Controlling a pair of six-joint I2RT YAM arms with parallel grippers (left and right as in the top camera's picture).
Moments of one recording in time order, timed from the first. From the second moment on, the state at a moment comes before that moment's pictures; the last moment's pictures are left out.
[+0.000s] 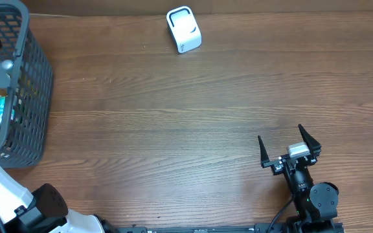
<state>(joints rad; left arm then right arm) 0.59 1.73 2.30 -1.18 0.36 0.10 0.15 0.01 0.02 -0.03 -0.07 -0.25</state>
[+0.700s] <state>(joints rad) 0.62 1.95 2.30 -1.23 0.11 0.00 0.15 0.01 0.02 -0.03 -0.07 -0.25</state>
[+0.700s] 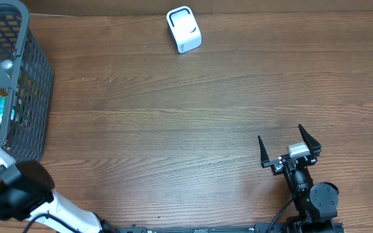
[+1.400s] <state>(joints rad) 0.64 2.26 2.30 -1.18 0.25 0.05 0.15 0.01 0.02 -0.03 -0.07 -0.25</state>
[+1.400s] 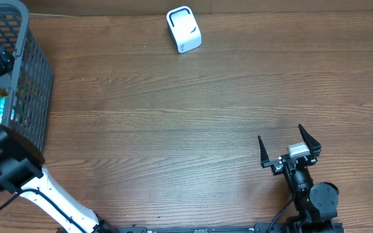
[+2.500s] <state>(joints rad) 0.64 2.34 2.39 -1.18 0.32 0.12 0.15 0.01 0.02 -0.03 -0.07 -0.25</state>
